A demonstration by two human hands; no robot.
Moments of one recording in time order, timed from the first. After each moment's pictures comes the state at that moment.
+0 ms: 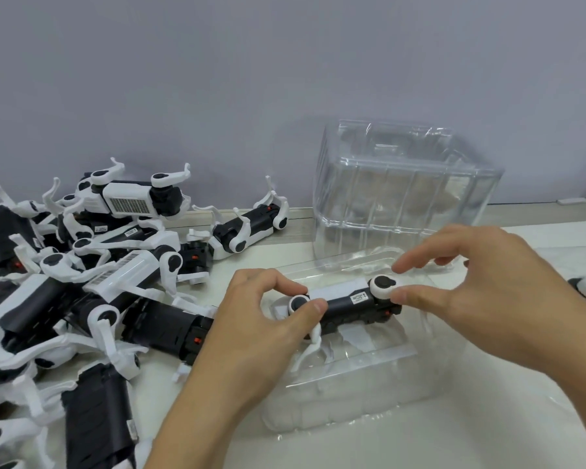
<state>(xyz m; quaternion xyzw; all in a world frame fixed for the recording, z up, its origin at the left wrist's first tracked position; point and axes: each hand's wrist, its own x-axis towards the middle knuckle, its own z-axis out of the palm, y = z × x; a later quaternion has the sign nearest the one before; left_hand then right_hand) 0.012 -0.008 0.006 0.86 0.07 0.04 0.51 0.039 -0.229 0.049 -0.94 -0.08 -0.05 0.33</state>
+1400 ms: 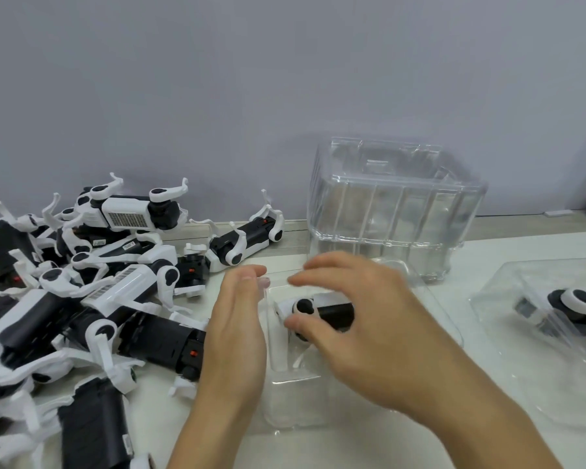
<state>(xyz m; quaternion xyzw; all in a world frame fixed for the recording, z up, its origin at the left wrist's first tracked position) 0.015 -0.019 0.007 0.73 0.15 0.14 0.65 0.027 -0.163 0.036 -0.91 -0.22 -0.07 0.35</state>
